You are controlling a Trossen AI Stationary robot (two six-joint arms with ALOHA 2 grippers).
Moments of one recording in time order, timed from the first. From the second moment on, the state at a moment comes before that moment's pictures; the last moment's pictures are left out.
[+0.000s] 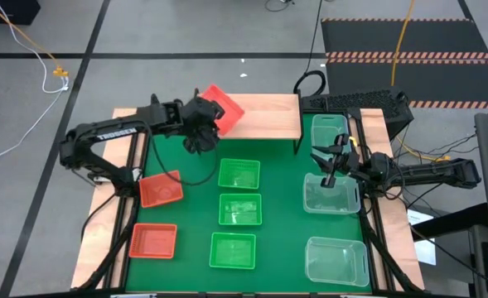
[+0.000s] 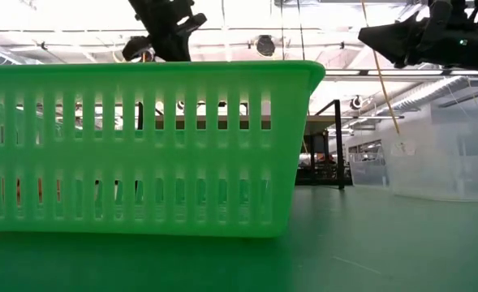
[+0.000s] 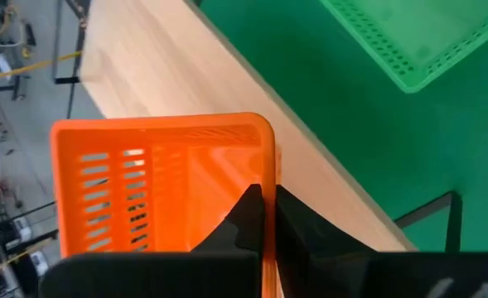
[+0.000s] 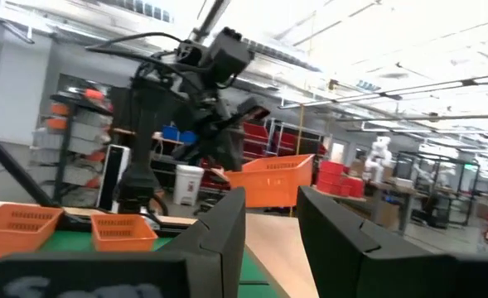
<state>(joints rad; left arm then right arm) 0.32 1.43 1.38 -0.83 -0.17 1.29 -0.05 0.49 0.02 0.83 0.21 -0.28</state>
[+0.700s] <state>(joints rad) 0.41 1.44 1.37 -0.89 -0.05 1.26 -0.05 0.50 0.02 0.83 0.21 -0.22</state>
